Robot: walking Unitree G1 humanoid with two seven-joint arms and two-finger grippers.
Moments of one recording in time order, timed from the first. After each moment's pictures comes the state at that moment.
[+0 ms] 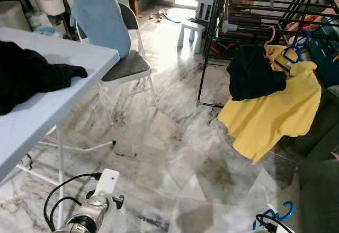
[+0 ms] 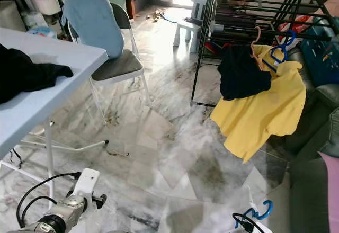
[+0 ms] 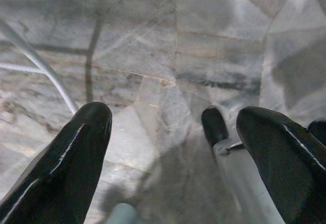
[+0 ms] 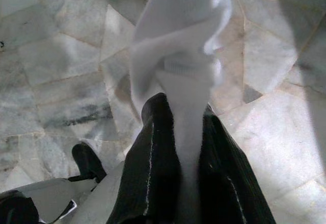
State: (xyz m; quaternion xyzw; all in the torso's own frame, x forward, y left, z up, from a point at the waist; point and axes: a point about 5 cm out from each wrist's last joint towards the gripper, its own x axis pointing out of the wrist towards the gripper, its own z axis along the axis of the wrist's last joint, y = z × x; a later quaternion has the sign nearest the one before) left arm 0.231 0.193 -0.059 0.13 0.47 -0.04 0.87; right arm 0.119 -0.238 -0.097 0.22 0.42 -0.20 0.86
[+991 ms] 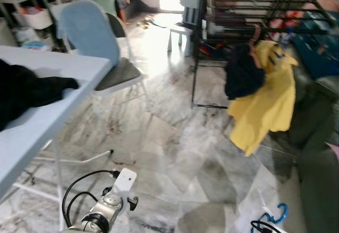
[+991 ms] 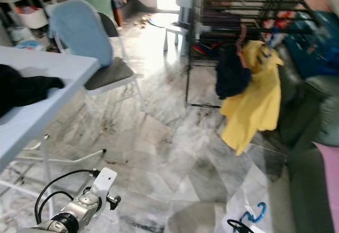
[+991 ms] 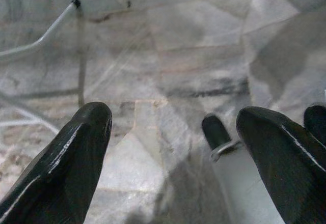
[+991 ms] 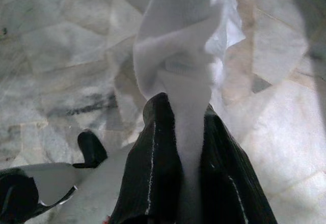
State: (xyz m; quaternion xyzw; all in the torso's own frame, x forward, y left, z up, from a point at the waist) left arm 0.235 0.161 -0.059 0.17 0.46 -0.11 0.86; right arm 0.112 -0.228 -0.101 0.18 0.44 -0.18 0.86
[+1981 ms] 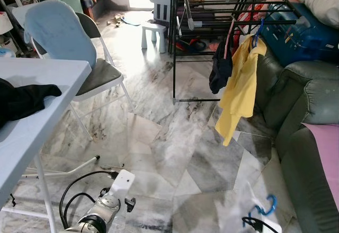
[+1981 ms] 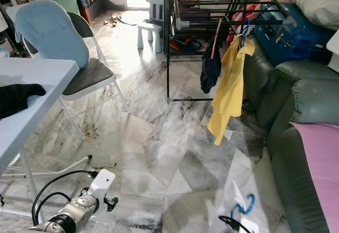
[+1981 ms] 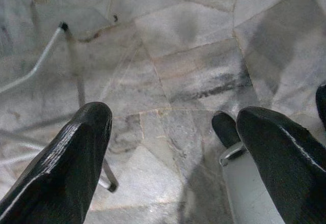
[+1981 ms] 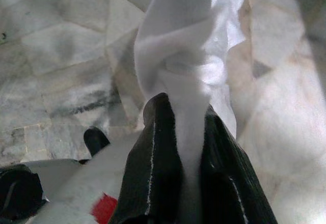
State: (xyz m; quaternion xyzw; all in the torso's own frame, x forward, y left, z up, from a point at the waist) left arm 0.233 0.166 -0.060 0.17 0.46 -0.11 0.86; right arm 0.128 -0.216 -0.097 0.15 0.44 -0.12 0.88
